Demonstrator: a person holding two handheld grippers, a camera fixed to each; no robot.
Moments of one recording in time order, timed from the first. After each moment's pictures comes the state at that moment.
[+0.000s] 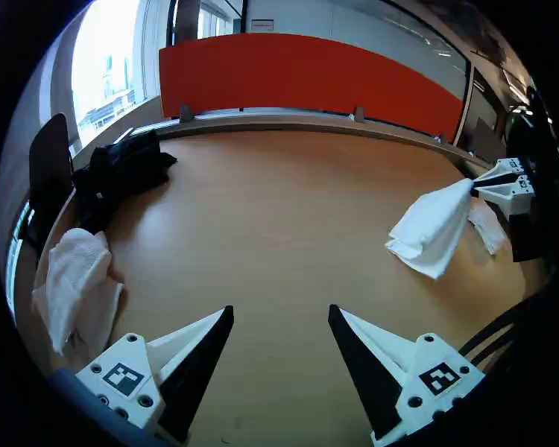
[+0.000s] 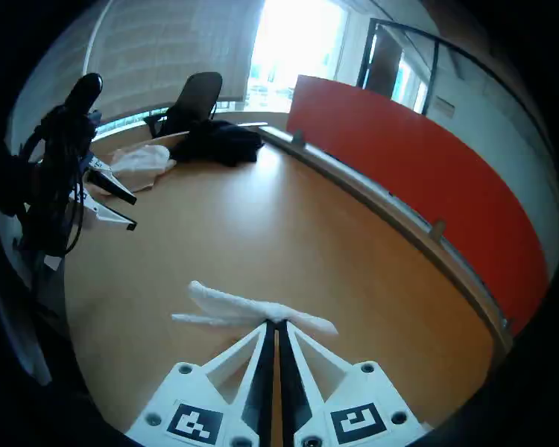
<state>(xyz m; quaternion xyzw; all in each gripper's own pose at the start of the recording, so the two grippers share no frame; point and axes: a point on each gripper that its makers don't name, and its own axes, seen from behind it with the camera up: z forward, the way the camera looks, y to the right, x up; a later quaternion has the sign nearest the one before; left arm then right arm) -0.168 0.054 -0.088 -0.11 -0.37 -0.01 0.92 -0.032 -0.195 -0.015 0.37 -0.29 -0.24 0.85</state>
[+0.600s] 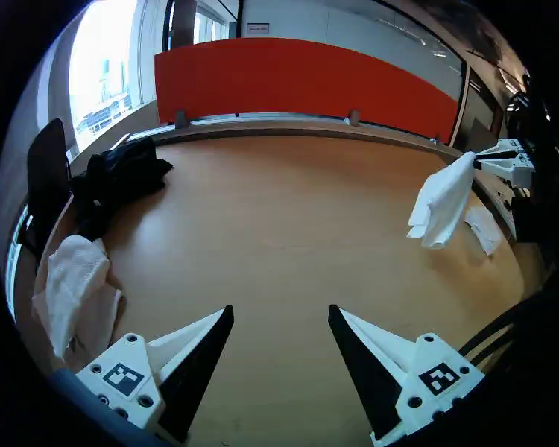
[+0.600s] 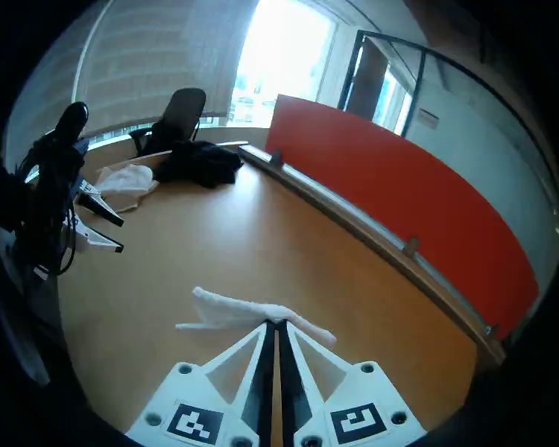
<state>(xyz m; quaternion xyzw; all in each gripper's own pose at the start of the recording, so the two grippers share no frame) -0.162 0.059 -0.085 -0.12 -0.36 0.00 0.92 0.010 -0.171 0.006 0.34 -0.26 -0.23 0.87</state>
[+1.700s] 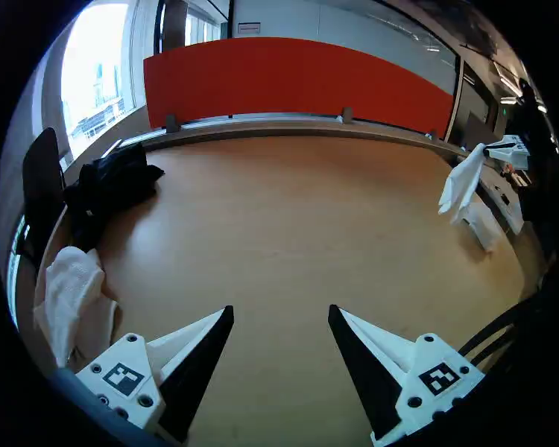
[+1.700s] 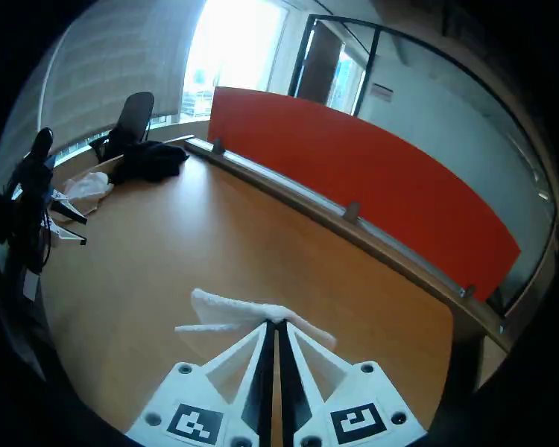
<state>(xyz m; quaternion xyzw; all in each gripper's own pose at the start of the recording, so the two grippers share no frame) -0.159 0.070 -0.073 -0.13 -0.36 0.01 0.92 0.028 -0.041 0.034 0.25 -0.29 -0.21 0.90</state>
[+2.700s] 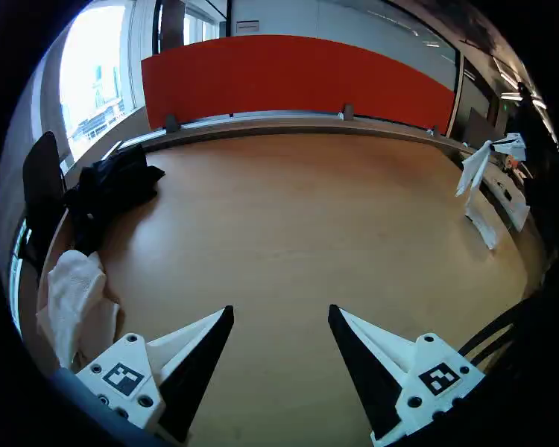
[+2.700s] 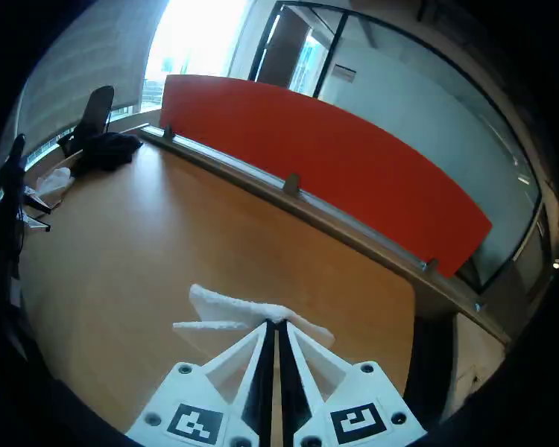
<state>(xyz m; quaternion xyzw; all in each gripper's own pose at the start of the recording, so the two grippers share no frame) -0.159 0.071 -0.070 -0.12 -0.37 0.02 0.92 0.038 0.077 0.063 0.17 -0.32 -0.22 0.91</state>
